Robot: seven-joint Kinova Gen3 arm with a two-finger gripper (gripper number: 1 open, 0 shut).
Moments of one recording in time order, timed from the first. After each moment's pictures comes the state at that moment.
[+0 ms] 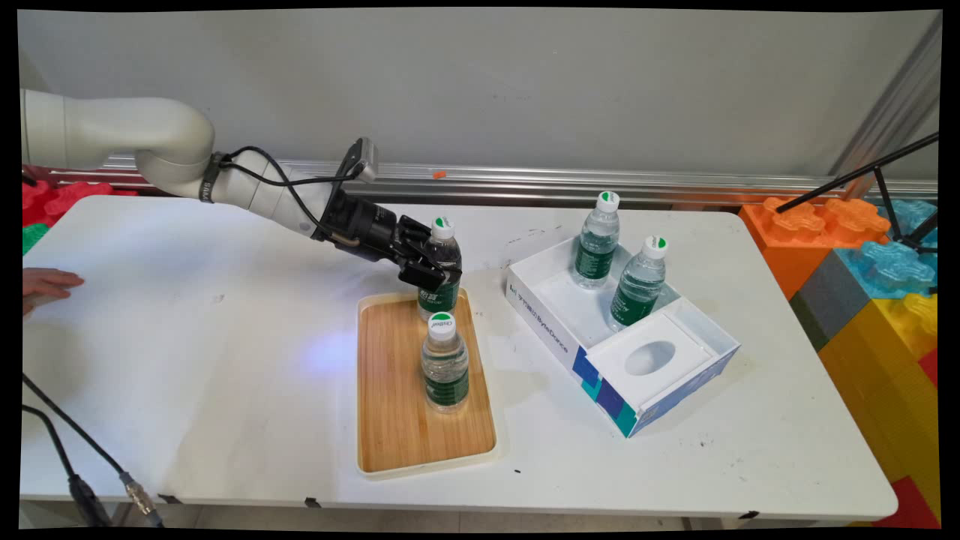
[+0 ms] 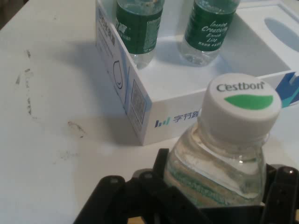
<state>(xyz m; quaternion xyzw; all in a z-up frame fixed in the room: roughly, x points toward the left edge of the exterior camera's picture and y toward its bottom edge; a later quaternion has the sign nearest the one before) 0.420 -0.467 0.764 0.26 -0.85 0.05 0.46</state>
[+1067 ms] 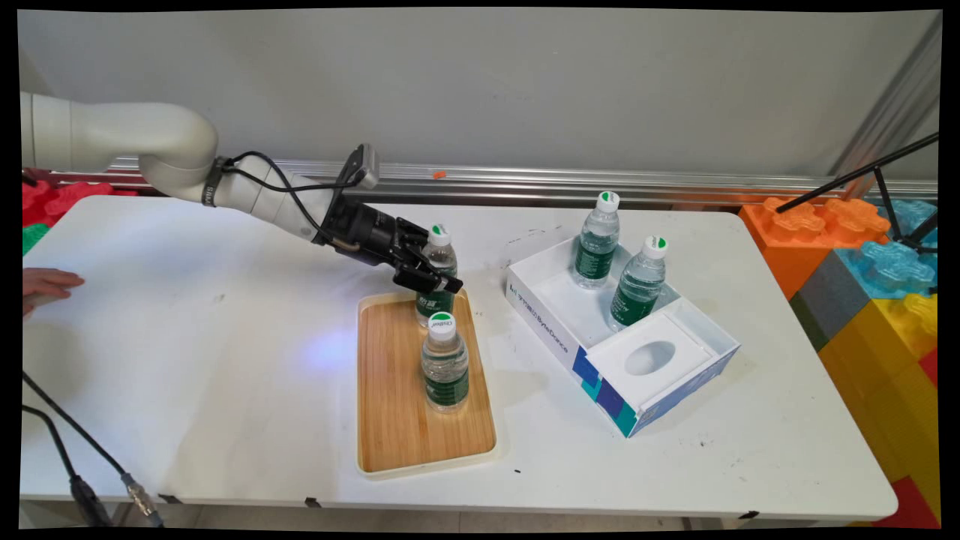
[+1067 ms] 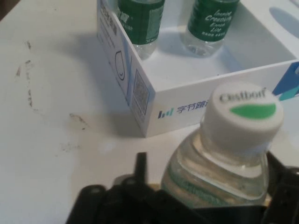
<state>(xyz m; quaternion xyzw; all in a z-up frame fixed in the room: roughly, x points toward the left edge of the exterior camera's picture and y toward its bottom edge) 0.421 -0.468 0.755 0.26 -0.85 0.05 0.46</state>
